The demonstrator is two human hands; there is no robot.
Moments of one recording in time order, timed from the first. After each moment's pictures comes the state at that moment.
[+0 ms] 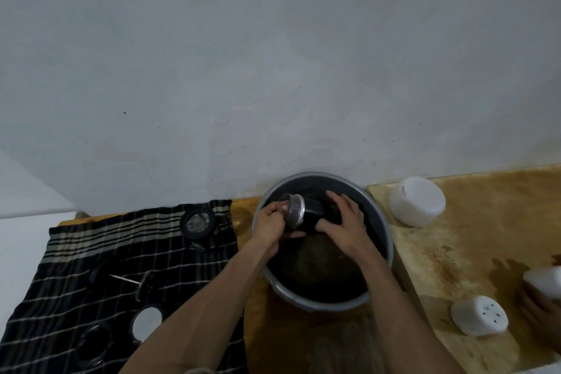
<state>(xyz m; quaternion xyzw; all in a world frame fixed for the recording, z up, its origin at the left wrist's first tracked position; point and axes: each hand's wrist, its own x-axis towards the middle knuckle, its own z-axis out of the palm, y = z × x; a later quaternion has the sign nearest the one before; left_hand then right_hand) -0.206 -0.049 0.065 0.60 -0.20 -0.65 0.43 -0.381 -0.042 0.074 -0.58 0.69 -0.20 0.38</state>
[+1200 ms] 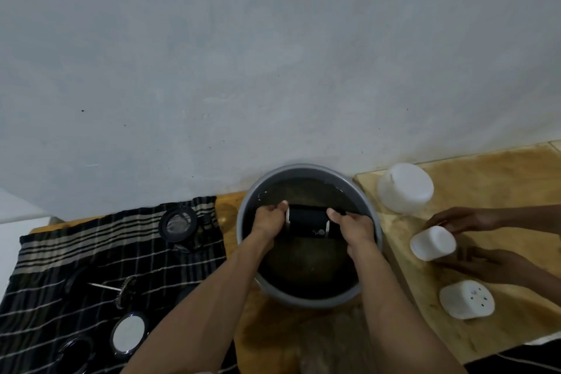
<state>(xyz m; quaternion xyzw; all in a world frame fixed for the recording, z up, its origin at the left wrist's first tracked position) -0.225 -0.070 0.026 0.69 -0.29 -0.60 0.29 -0.409 -0.052 0.025 -0.18 0.73 -0.41 0.52</state>
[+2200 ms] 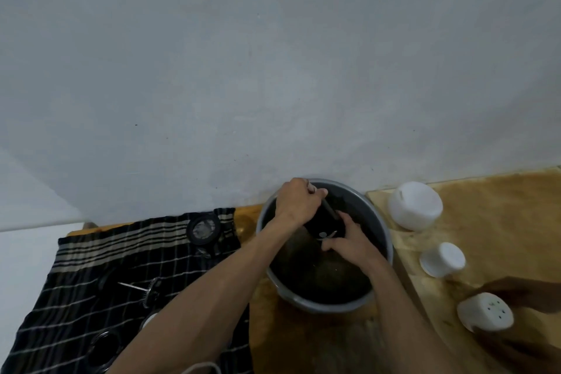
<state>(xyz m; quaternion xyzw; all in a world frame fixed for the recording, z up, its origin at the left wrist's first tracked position) -0.232 -0.075 0.133 0.66 -0.61 -0.33 0.27 -0.389 -0.028 0.068 -0.49 0.69 -0.16 0.51</state>
